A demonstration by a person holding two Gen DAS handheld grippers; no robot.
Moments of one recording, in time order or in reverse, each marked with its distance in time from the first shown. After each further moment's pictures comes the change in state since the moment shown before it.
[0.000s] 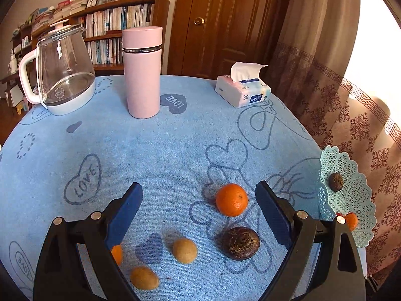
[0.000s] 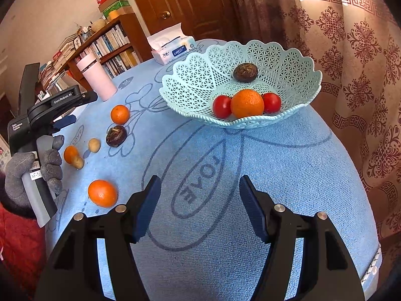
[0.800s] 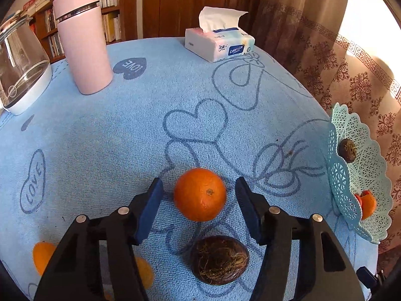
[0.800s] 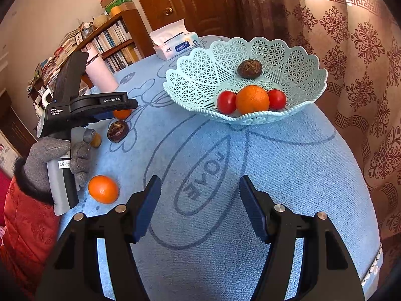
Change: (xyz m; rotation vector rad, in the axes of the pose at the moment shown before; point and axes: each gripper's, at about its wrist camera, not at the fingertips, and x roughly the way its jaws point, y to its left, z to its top) left arm 0.074 -0.036 -0.007 0.114 0.198 -0.045; right arm 0.004 0.005 -0.003 -0.017 0.018 0.001
